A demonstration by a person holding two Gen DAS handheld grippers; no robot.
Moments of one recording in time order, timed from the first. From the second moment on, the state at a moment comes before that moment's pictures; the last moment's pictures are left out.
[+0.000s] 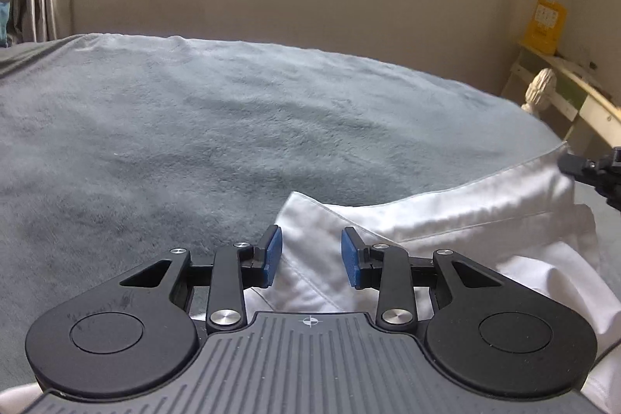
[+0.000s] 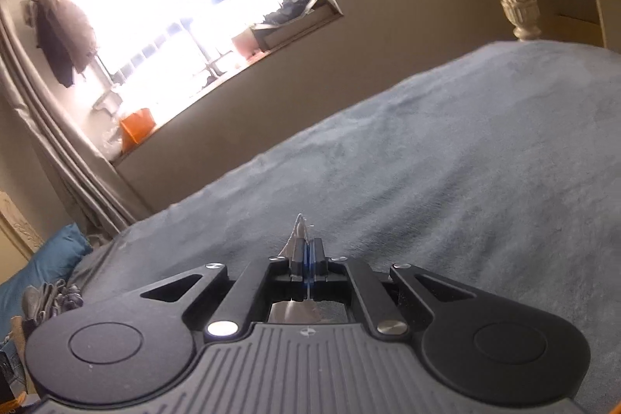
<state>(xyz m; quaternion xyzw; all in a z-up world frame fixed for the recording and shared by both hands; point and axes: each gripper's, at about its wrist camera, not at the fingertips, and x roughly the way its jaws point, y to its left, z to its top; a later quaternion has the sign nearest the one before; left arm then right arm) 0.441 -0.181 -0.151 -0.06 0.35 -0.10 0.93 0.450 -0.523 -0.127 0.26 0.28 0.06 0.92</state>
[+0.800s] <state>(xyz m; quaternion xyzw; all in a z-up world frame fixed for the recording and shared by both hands) 0.400 -0.160 -0.110 -0.08 0.37 -0.08 0.92 0.393 -0.540 -0.076 0.30 0.31 0.03 0.90</state>
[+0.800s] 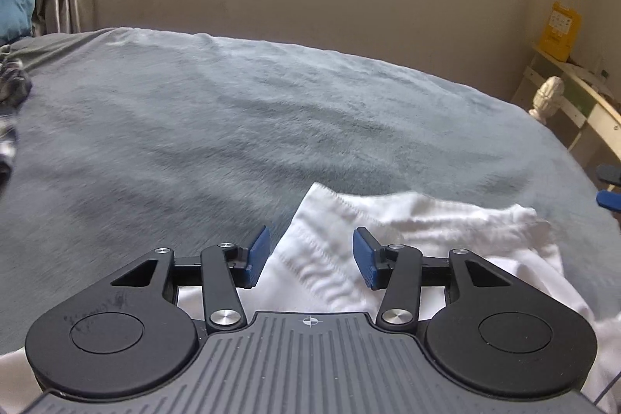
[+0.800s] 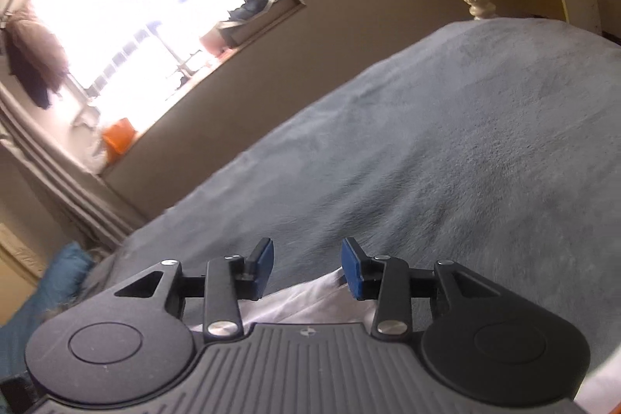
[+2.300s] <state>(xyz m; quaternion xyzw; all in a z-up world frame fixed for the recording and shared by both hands) 0.097 -0.186 -0.131 0.07 0.48 -0.34 0.81 0.078 -0.572 -0.069 0.20 0.33 -0.01 0.92</state>
